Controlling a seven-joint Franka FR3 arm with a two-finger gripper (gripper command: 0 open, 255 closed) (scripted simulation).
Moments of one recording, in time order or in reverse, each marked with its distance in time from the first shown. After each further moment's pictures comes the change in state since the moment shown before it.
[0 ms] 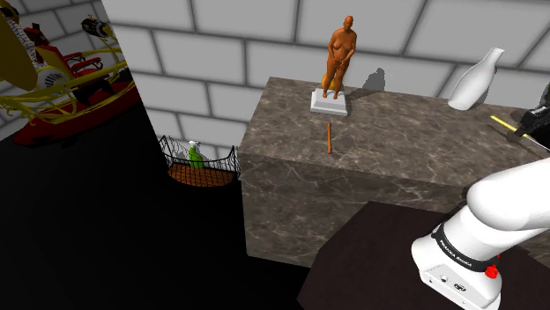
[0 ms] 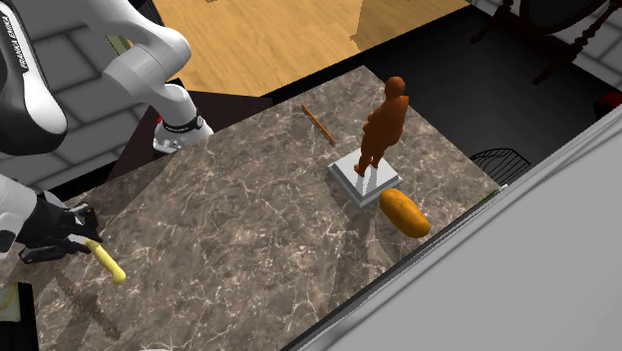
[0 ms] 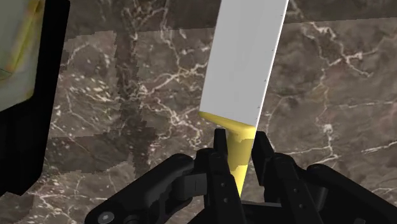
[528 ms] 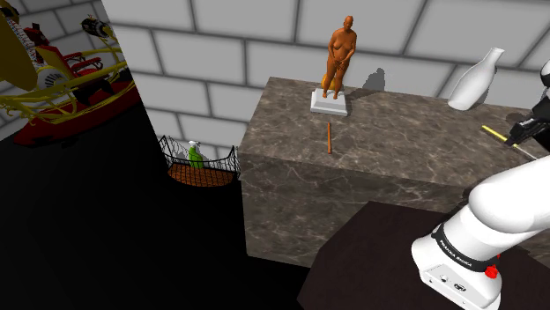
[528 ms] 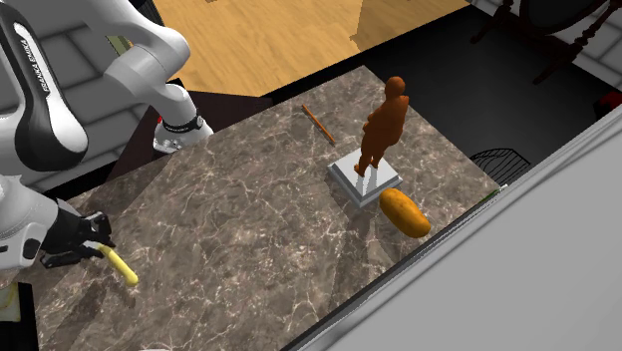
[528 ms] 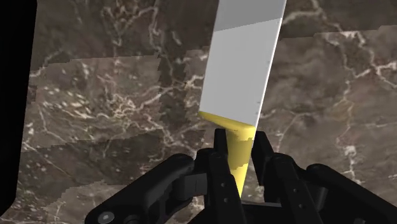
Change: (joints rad) arm 0.055 0.071 -0.093 -0.060 0.027 0.127 -0.034
